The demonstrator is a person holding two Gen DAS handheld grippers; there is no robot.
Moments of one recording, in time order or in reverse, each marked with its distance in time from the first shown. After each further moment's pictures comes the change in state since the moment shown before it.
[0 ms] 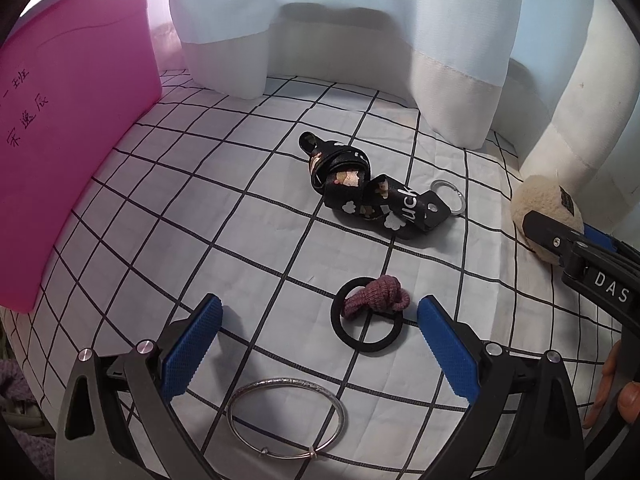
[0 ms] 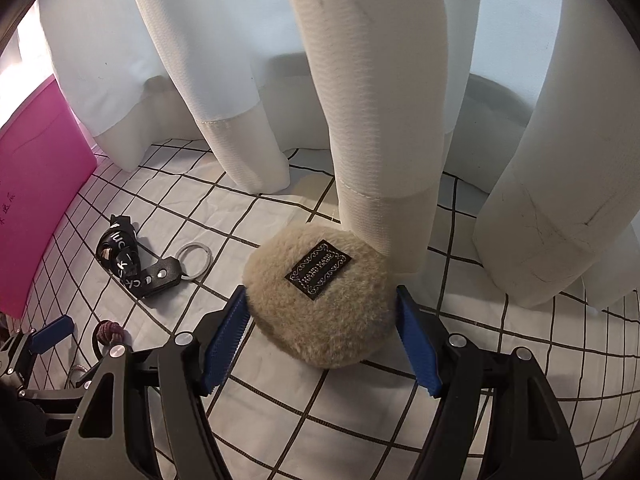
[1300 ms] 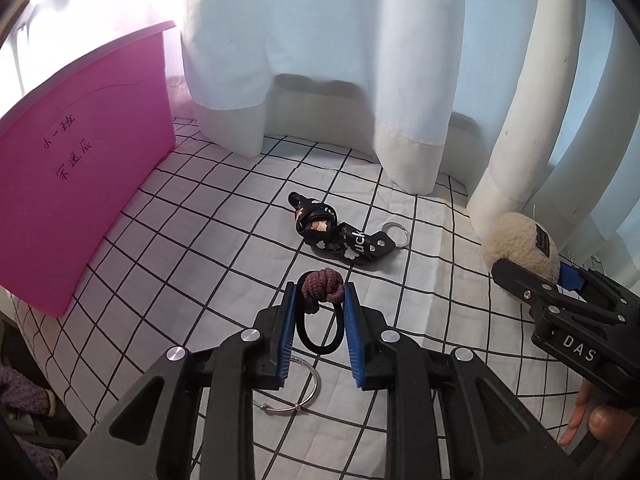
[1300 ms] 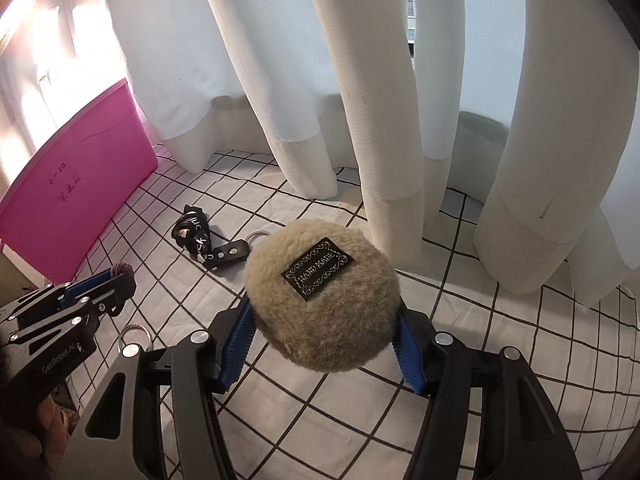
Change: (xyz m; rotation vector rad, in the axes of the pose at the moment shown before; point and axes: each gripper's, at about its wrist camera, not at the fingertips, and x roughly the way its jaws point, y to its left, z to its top) left arm -0.075 0.002 -0.007 -0.008 -0.145 -0.048; right arm -0.070 -0.001 -0.025 -0.068 -0.079 0.139
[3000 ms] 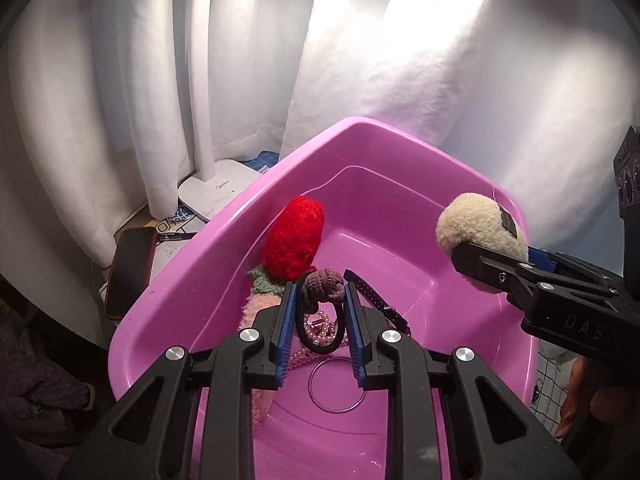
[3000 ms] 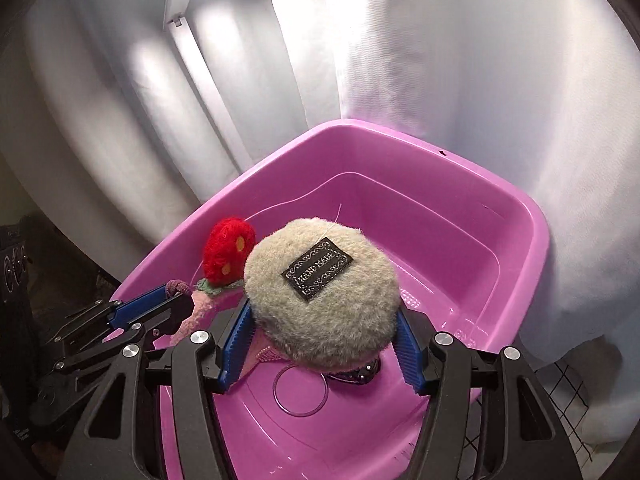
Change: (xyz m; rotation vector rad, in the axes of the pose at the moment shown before) left arm -0.074 0.375 0.138 -0.294 -0.031 0.120; right arm 0.083 0.401 0.233 -0.298 0.154 0.346
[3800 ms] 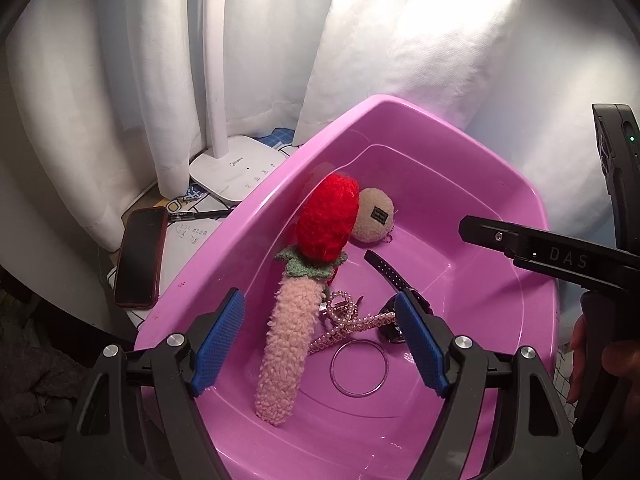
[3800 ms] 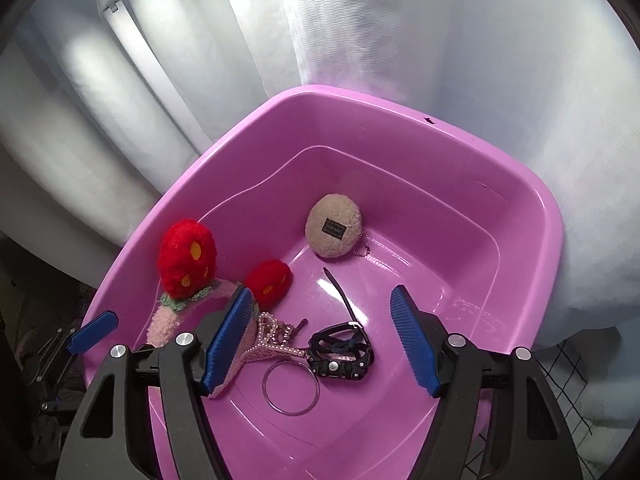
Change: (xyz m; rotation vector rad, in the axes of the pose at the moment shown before) left arm 0.001 0.023 0.000 -0.012 0.068 0.015; right arm 0.017 -0.007 0.015 0.095 0.110 -0.073
